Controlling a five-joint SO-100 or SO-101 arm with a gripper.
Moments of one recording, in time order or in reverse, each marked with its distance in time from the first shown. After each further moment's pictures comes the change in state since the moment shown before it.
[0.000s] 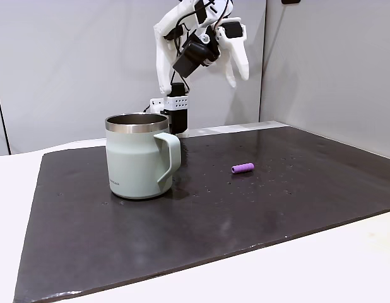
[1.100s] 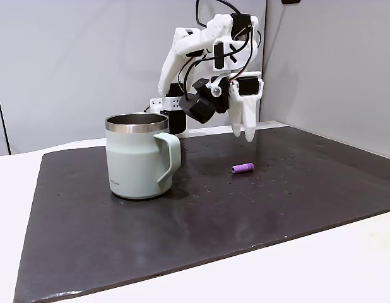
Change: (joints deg) arm 6.0 -43.7 -32.3 4.3 -0.1
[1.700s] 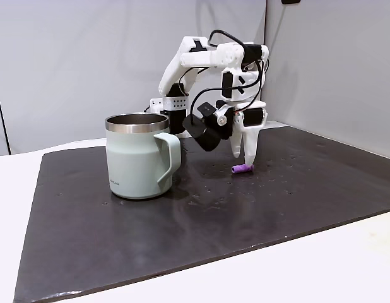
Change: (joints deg) arm -1.1 -11.4 -3.1 0.4 -0.2
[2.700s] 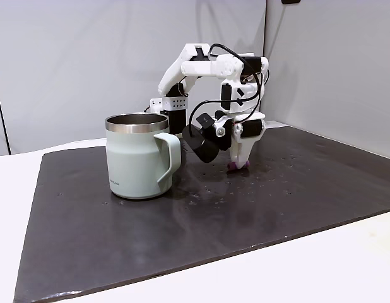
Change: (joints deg) arm 1.4 -7.6 -6.7 -0.1 -0.1
